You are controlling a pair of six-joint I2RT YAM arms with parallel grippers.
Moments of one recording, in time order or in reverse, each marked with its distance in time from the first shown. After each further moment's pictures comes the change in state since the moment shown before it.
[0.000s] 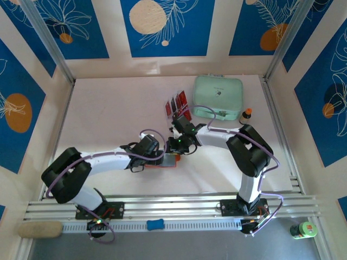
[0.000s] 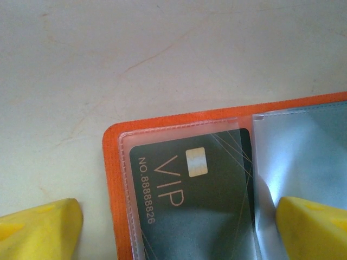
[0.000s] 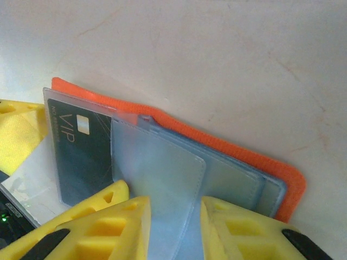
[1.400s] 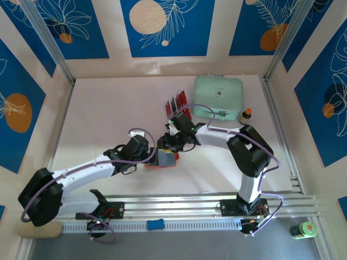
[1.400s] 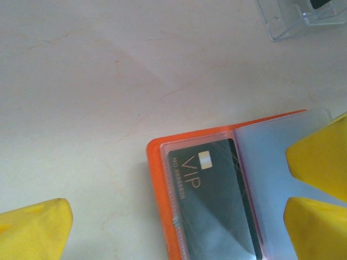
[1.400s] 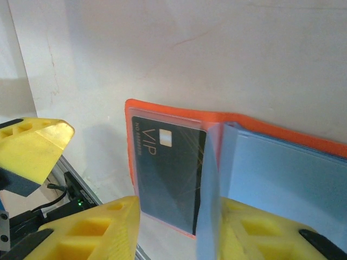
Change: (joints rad) left arm 0.032 -0.307 -0.066 -0.098 -0.044 -0.014; right arm 0.019 -0.010 0.033 0.100 -0.135 0.128
